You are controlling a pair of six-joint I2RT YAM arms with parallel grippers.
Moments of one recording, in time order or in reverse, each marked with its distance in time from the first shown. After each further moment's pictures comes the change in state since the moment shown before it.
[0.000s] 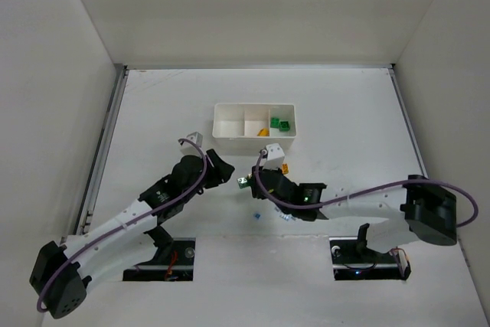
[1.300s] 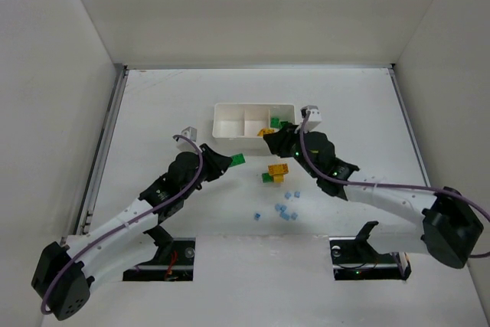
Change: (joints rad) left arm 0.041 0.011 -0.012 0.145 0.021 -0.076; right arm -0.397 -0.269 -0.098 0.336 -0.343 -0.039
